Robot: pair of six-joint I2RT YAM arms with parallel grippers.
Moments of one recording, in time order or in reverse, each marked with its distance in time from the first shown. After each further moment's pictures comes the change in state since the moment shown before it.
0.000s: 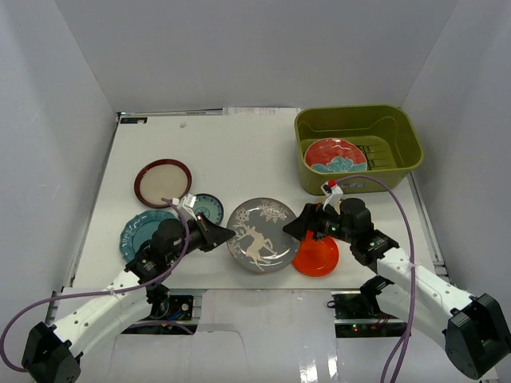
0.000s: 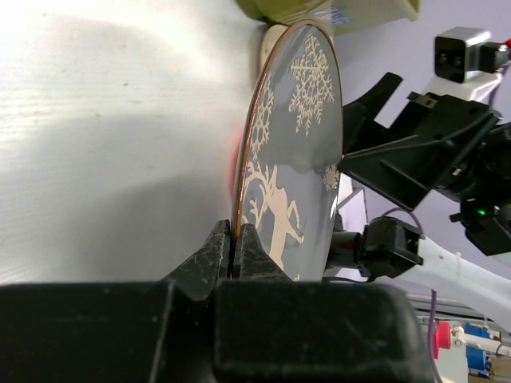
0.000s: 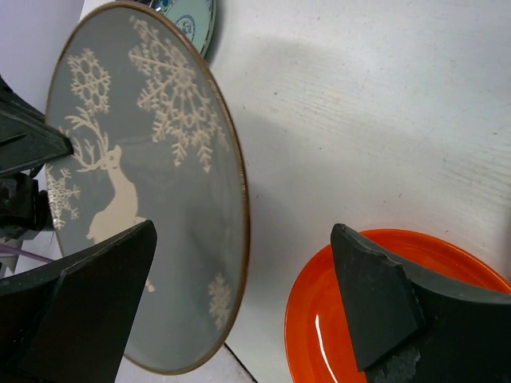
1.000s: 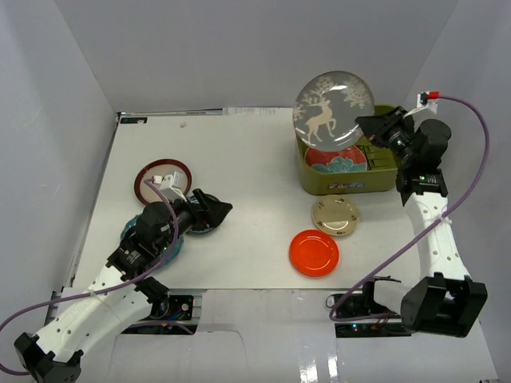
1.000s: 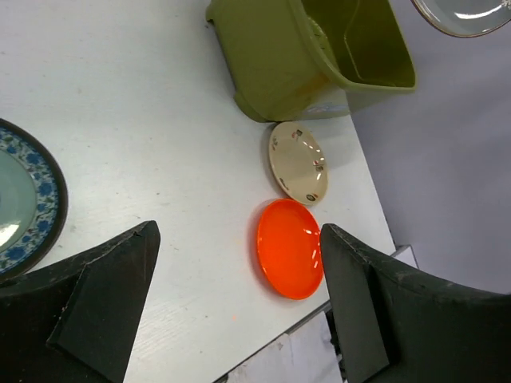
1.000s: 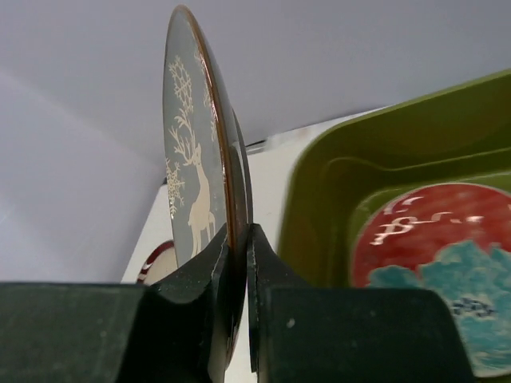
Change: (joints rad) left arm 0.002 0.021 0.347 -0.233 -0.195 0.241; right arm -0.594 0.263 0.686 0.021 -0.111 0.080
